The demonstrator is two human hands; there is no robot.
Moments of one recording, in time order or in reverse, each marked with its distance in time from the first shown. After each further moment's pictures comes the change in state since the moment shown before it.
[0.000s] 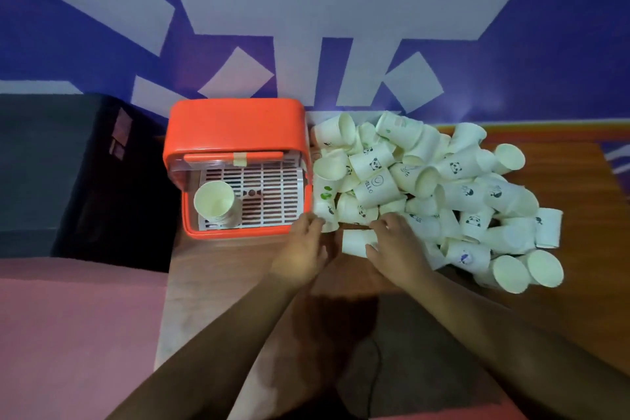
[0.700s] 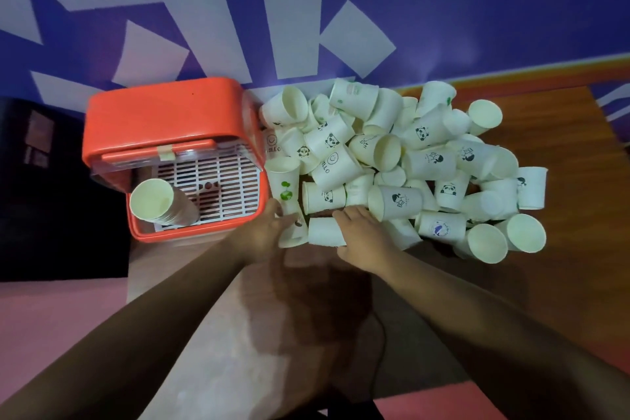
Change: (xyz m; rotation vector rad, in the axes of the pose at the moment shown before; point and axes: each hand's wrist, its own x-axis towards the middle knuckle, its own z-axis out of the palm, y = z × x) left_hand 0.042 -0.025 0.004 0.451 -0.404 0.157; right_hand 0.008 0.039 0.042 0.066 -0.137 -0.148
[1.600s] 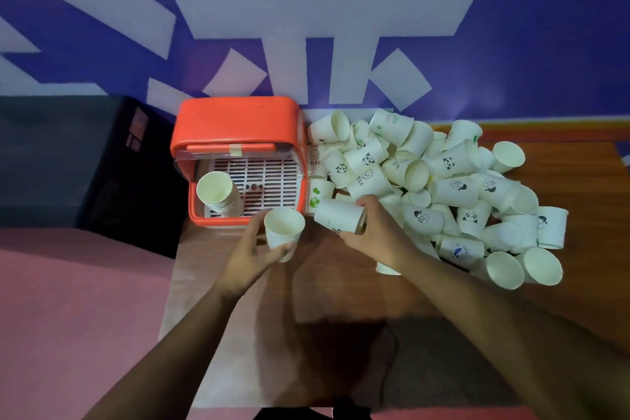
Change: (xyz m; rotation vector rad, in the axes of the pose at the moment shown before) left_hand -0.122 0.016 -0.007 -1.025 0.605 -0.308; right_hand -0.012 -0.055 -0.067 0.556 0.107 0.109
